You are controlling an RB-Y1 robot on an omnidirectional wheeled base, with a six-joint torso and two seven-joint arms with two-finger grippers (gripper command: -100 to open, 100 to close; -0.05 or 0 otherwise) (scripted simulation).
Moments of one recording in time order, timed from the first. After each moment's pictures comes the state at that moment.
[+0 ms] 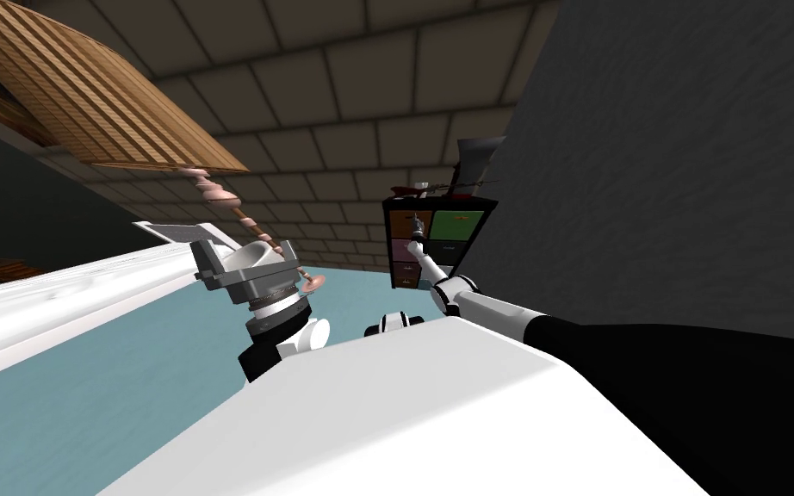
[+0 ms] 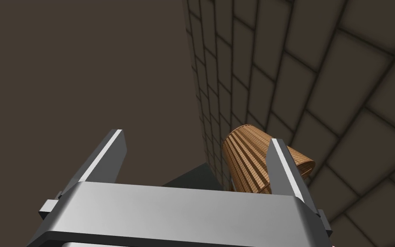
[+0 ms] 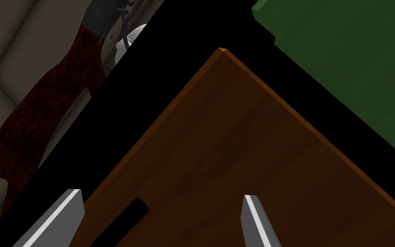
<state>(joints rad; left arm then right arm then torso) 0.45 -0.03 -0.02 -2.37 0.09 -0.60 0.17 -0.72 -0.13 -0.02 -0.97 -1.07 -0.58 -1.49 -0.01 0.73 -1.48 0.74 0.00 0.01</state>
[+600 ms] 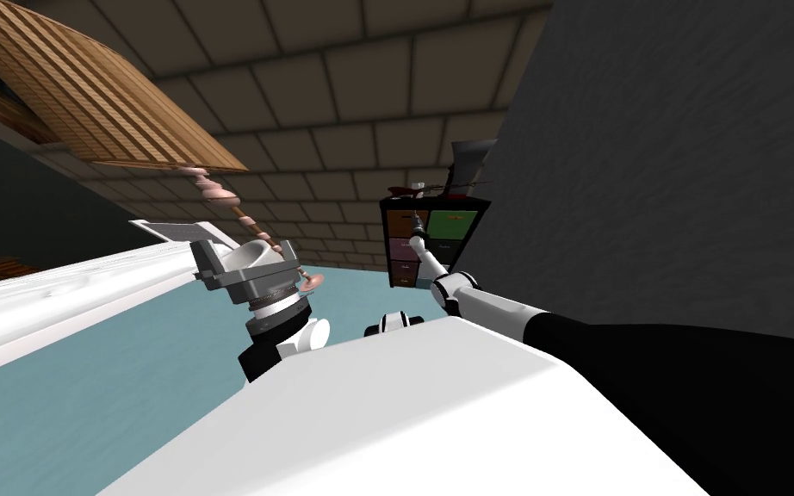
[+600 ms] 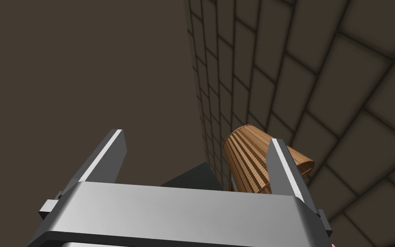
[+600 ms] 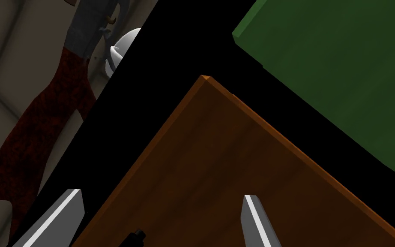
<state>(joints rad) 0.45 -0.03 -0.02 -2.37 0.09 -0.60 0.17 -0.77 -0.15 -0.06 -0.96 -1.15 -0.46 -1.48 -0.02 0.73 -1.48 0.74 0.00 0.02</state>
